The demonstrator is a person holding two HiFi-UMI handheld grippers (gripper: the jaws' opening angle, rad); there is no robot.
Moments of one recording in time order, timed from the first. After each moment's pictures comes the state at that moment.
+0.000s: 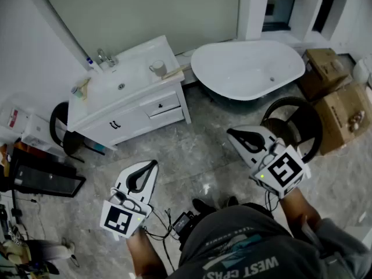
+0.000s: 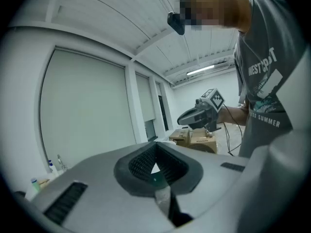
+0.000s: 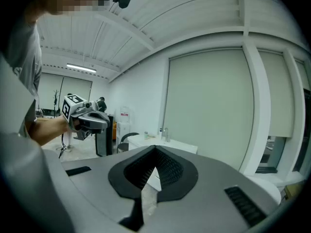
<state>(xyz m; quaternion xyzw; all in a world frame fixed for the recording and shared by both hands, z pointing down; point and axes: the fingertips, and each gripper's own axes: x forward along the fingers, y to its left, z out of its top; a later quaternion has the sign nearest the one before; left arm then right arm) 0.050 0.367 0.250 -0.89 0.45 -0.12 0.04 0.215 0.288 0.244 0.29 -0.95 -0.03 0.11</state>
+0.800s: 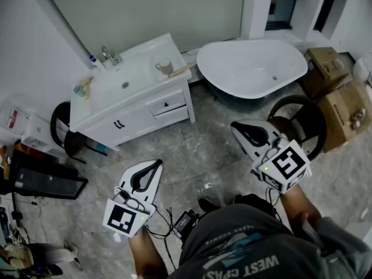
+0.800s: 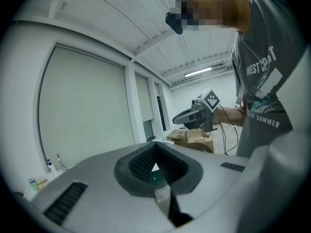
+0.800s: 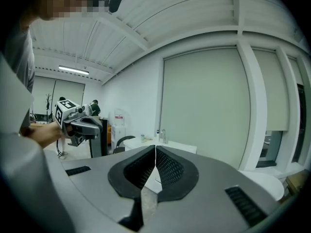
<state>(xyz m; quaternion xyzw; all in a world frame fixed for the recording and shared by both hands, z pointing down) 0.006 0.363 0.258 -0.90 0.43 -0.11 0.04 0.172 0.274 0.249 0.32 -0.94 0.00 0.10</state>
